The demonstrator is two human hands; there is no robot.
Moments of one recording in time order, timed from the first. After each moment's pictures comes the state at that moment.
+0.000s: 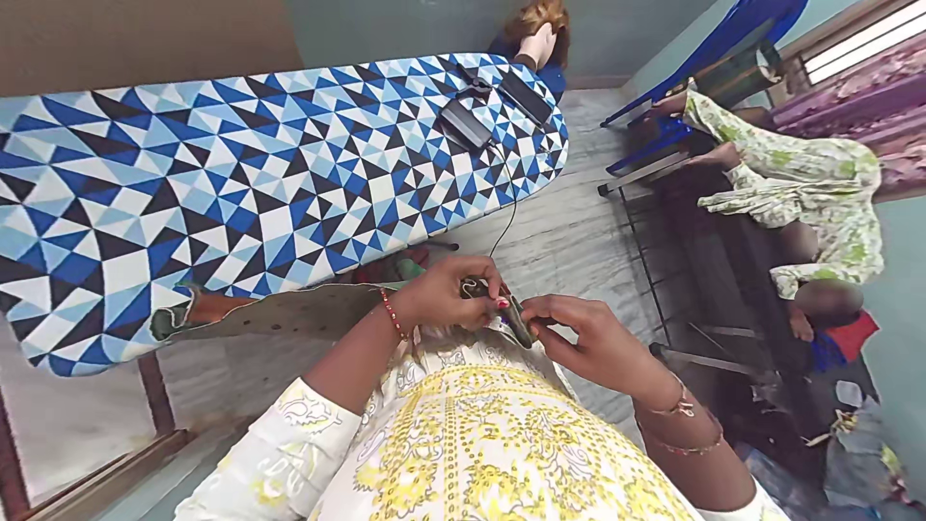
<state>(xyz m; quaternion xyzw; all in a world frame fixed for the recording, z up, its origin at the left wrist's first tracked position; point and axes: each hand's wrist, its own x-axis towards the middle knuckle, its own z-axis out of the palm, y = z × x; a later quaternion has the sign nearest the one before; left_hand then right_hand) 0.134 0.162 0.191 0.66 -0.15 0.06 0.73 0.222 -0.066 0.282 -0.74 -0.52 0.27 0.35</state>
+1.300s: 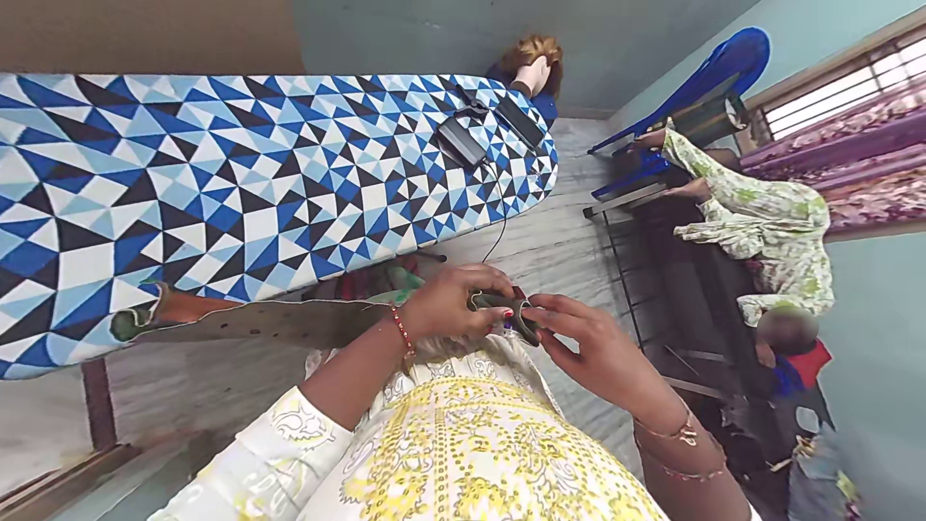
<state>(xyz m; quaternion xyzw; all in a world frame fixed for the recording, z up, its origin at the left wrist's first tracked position) 0.147 0.143 0.193 0.75 -0.10 0.10 0.65 0.235 -0.069 0.304 -0.80 -0.54 0.17 0.22</state>
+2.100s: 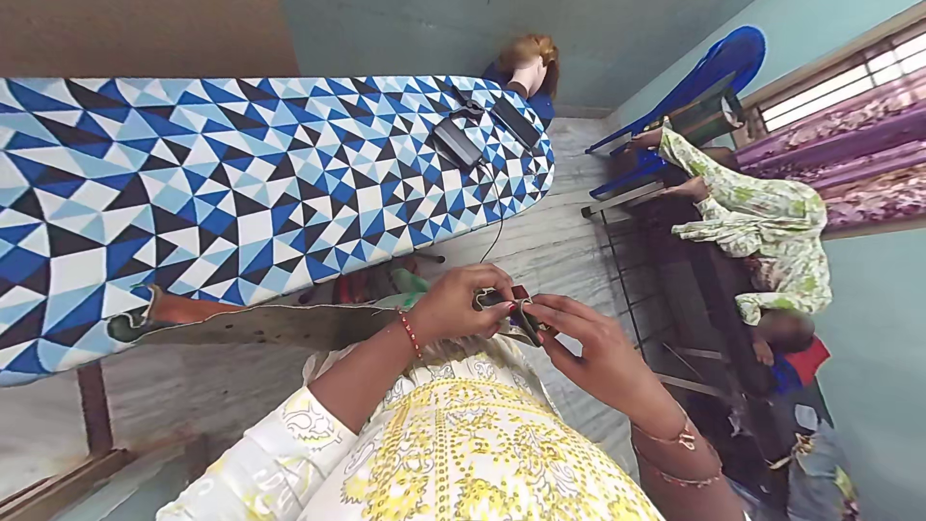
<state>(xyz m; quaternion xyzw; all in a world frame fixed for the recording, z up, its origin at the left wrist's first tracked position) 0.157 0.129 0.196 0.74 -0.07 0.11 0.66 0.237 -0.079 0.299 -0.80 -0.52 0.17 0.27</state>
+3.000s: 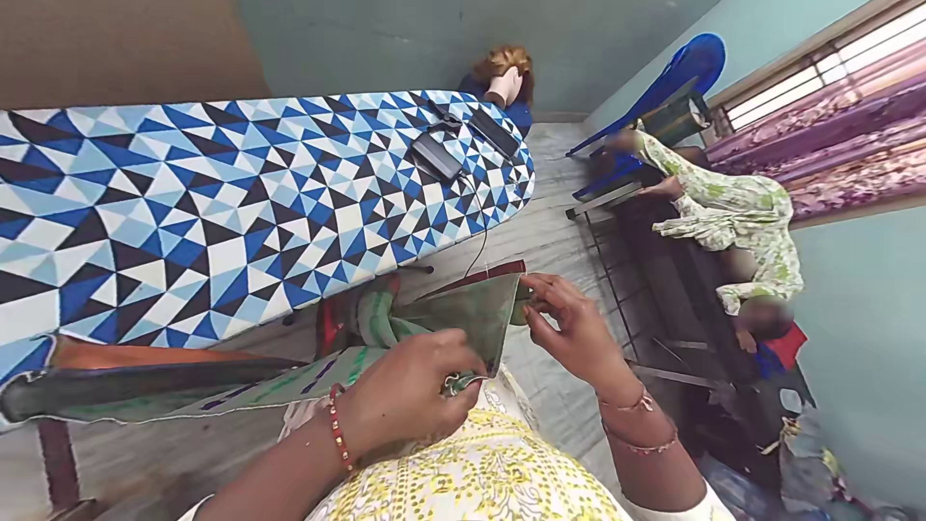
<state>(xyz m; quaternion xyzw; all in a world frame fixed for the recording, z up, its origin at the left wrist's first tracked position) 0.101 0.136 0.234 0.83 -0.11 0.10 0.54 0.260 -0.059 0.285 -0.84 -0.38 0.16 0.35</state>
